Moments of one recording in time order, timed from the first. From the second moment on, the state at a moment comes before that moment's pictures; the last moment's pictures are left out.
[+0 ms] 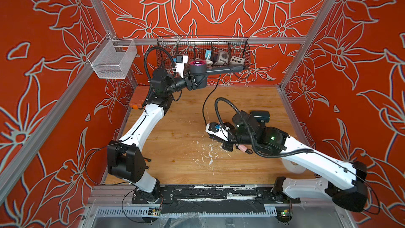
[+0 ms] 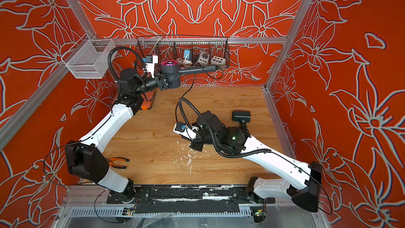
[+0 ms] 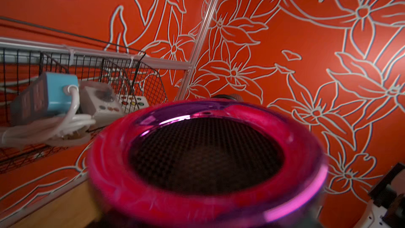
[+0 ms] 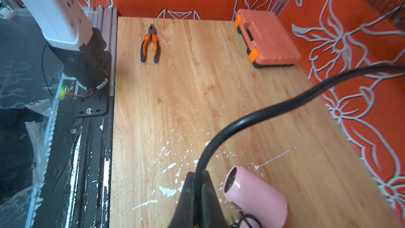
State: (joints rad) left arm -0.20 1.52 1.41 0.22 0.82 -0.40; right arm 1.03 1.18 1.28 -0.67 -0.16 -0.42
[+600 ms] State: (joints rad) left arm -0.28 1.34 1.29 -0.40 0.74 0.07; right arm 0.91 1.28 1.84 -1.10 0.17 -0.74
